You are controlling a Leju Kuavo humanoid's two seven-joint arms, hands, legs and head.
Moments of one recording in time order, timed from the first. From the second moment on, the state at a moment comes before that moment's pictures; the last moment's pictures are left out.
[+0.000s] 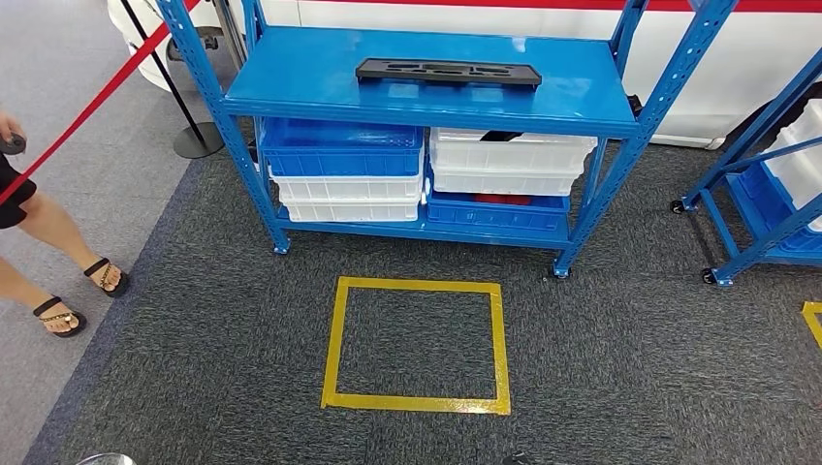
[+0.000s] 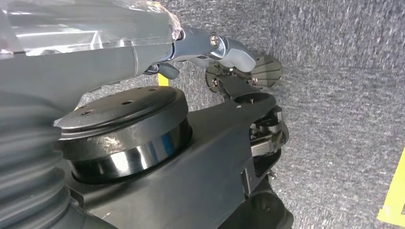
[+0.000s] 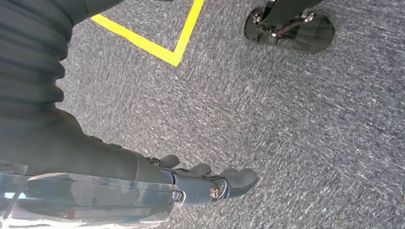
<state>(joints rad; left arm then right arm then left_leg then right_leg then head) -0.04 -0.11 -0.01 -0.20 0.03 -0.07 -0.09 -0.13 0.03 0.38 -0.22 -0.01 -0.36 -0.09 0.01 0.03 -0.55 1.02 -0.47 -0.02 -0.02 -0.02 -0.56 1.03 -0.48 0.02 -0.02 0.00</state>
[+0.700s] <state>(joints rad) -0.05 -0.09 0.00 -0.20 0.04 -0.03 0.03 -0.14 0.06 0.34 -0.21 -0.06 -0.37 -0.09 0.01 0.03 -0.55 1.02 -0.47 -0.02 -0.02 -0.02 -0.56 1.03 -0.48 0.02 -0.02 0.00</state>
